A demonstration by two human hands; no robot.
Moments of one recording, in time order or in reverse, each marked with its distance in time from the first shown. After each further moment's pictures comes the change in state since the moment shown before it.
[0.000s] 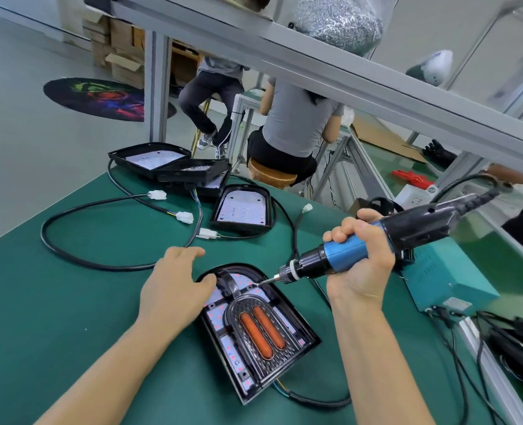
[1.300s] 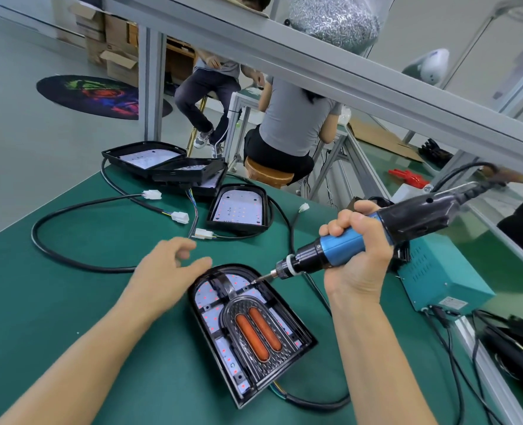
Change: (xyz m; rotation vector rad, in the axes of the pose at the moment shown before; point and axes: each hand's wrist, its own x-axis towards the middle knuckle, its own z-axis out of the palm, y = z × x) left_hand 0.015 -0.006 -0.016 -0.349 -0.113 -0.058; right_hand 0.005 -0.002 0.006 -0.019 -0.038 -0.014
